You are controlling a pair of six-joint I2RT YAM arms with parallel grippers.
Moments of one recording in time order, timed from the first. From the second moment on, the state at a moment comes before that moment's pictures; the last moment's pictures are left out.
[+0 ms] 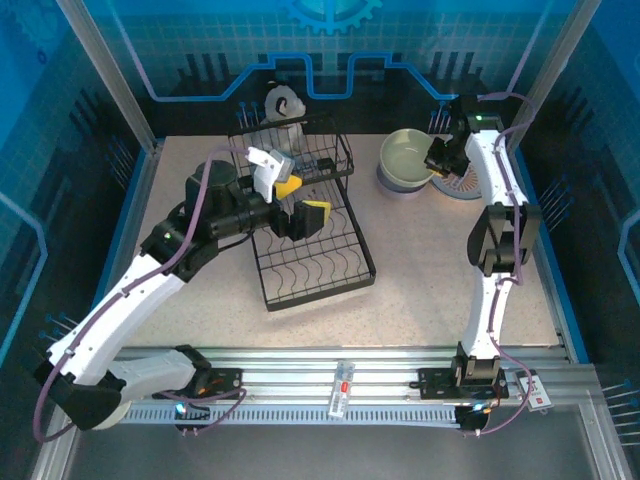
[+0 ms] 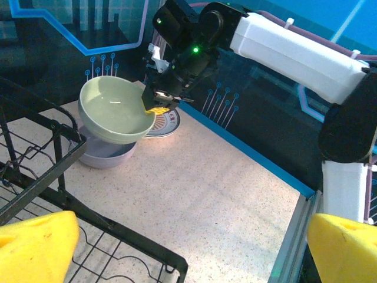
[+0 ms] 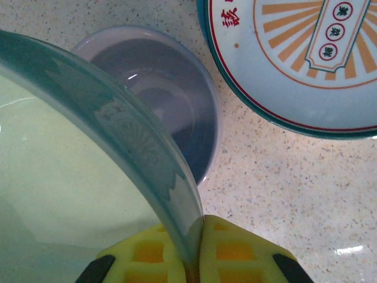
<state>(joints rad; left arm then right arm) -0.58 1.12 1.29 -0.42 0.37 -0.22 -0.01 2.20 2.21 -1.20 -0.13 0.49</state>
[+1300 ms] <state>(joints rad) -0.57 1.10 1.29 -0.48 0.37 -0.22 -0.01 2.43 2.38 -1.23 -0.14 0.57</state>
